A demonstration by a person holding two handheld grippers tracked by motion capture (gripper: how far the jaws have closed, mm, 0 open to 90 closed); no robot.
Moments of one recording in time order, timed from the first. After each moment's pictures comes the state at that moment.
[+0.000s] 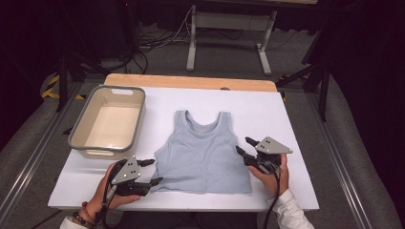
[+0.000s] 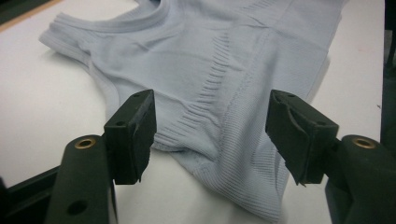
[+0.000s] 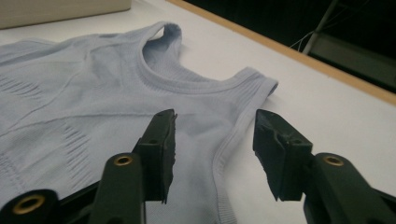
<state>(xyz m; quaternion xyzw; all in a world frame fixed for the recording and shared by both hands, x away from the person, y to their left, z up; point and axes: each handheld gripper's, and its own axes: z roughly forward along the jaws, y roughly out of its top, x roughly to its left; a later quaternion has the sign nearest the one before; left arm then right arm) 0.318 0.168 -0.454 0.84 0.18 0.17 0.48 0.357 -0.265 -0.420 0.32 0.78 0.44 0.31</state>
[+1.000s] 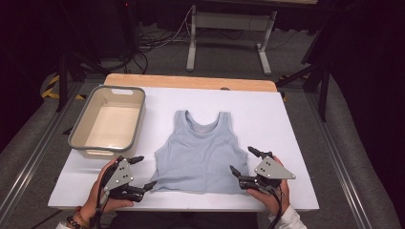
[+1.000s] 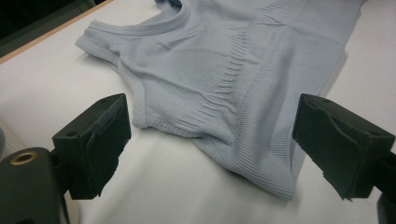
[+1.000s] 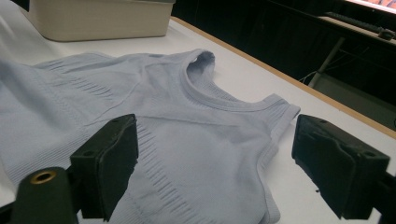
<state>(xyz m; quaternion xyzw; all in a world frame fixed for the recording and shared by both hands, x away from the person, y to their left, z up) 0.309 0.181 -0.458 0.83 0.19 0.21 0.48 0.307 -0.254 -0.427 0.26 0.77 0.48 0.33</state>
